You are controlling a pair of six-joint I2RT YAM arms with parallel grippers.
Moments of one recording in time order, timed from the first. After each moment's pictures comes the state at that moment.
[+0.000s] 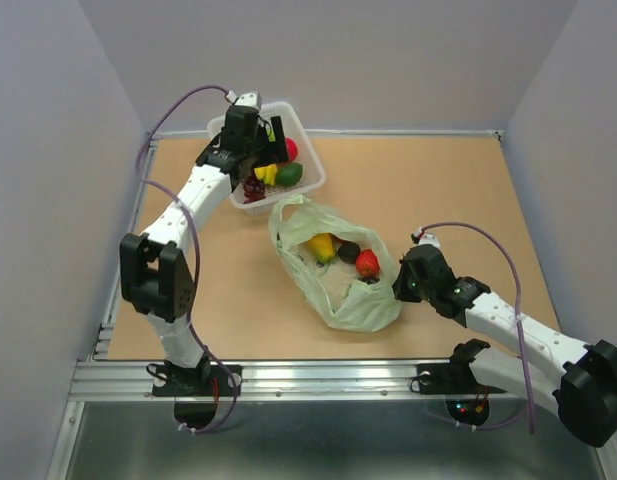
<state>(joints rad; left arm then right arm) -0.34 1.81 1.65 -0.39 -0.08 -0.39 0.60 0.96 0.48 -0.35 0.17 0.63</state>
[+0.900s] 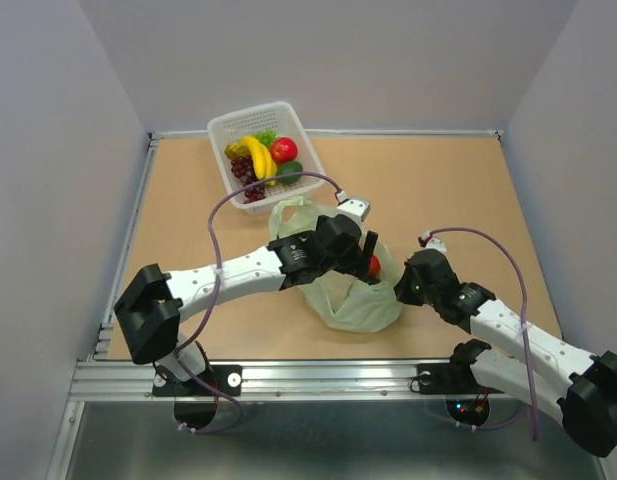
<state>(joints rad) -1.06 1.49 1.16 -0.32 -0.28 -0.47 0.60 0.88 0.45 -0.35 0.19 0.70</state>
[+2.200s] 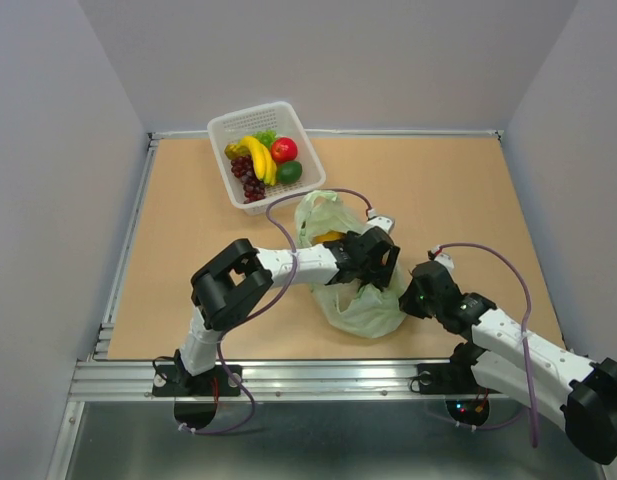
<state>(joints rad) -1.07 1.98 1.33 -0.19 -0.23 -0.53 0.60 0.84 0.33 -0.38 0.20 0.88</state>
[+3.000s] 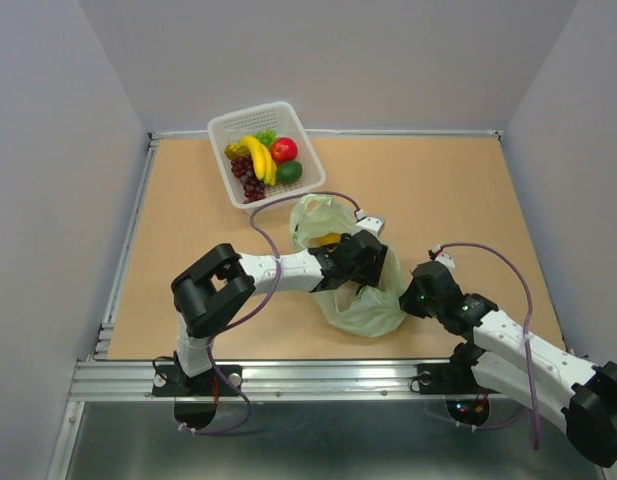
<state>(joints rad) -1.07 1.90 1.19 -0.05 -0.25 -0.54 0.60 0.82 0.33 -0.38 0.20 0.87</state>
